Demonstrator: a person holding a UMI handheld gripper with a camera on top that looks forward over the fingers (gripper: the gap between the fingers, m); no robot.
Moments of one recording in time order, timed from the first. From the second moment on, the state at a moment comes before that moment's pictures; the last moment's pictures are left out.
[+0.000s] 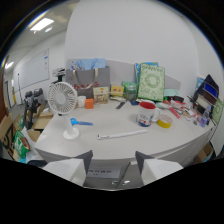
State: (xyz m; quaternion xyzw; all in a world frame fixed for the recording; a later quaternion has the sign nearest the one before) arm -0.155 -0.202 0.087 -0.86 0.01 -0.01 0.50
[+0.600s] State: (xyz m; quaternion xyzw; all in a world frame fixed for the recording) arm 0.038 -0.206 0.069 -0.88 0.06 -0.05 0.47
